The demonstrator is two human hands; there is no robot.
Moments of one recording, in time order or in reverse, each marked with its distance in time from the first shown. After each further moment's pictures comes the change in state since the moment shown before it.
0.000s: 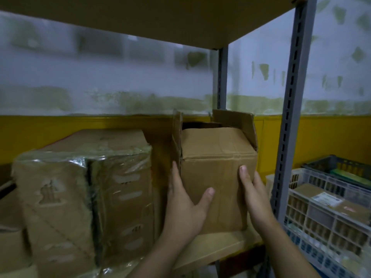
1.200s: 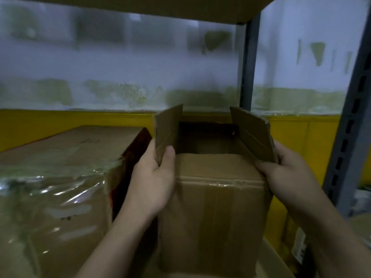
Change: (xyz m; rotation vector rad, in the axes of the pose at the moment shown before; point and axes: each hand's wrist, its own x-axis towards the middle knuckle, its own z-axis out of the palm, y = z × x) left_hand 0.085 0.039 -0.011 -0.015 0.270 0.047; right_hand 0.105 -0.049 -0.022 -0.173 -0.322 -0.080
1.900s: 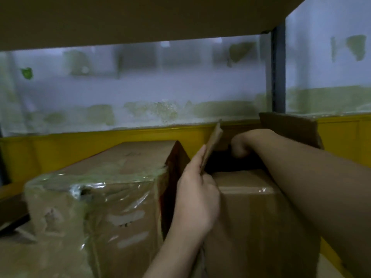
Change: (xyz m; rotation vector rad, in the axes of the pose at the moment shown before) left_hand -0.010 -0.004 0.000 0.144 0.030 0.071; right_hand 0.142 -0.035 0.104 -1.262 -0.712 0.145
